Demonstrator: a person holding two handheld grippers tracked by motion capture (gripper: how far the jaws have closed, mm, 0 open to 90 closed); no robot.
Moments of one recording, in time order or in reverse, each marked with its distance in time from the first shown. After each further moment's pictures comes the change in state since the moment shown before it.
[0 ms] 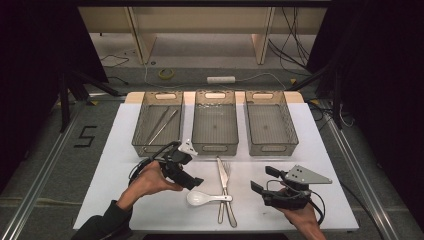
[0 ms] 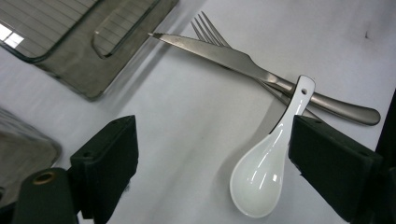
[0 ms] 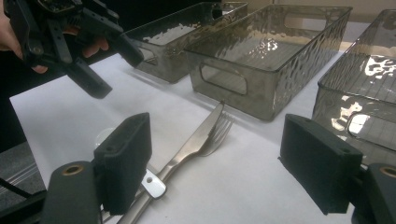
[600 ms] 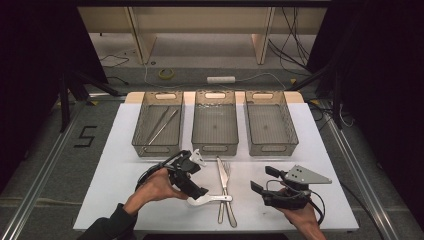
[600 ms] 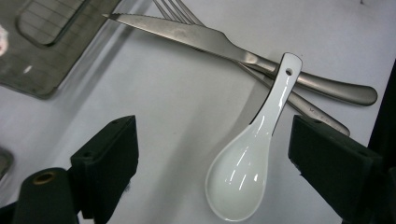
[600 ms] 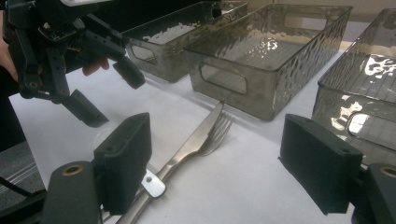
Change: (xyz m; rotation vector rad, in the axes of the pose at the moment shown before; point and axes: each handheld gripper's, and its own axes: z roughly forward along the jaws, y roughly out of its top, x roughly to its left) left arm -0.017 -0.001 0.020 0.073 -0.023 0.062; right arm 0.000 0.000 0.000 0.004 -0.001 -0.001
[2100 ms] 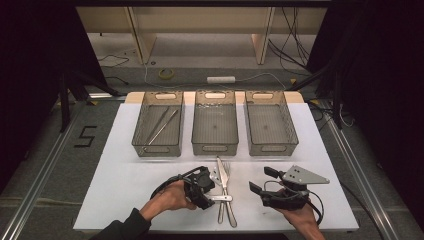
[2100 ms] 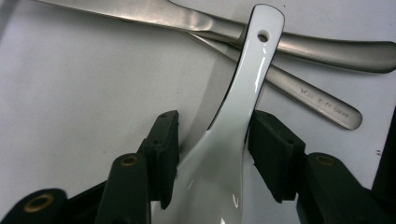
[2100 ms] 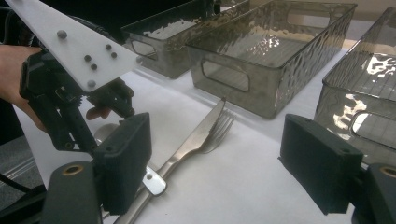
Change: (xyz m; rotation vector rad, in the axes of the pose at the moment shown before) left arm -0.028 0.000 0.052 0.130 -0.046 0.121; right arm 0.003 0.000 0.002 0.015 -0.002 -0.014
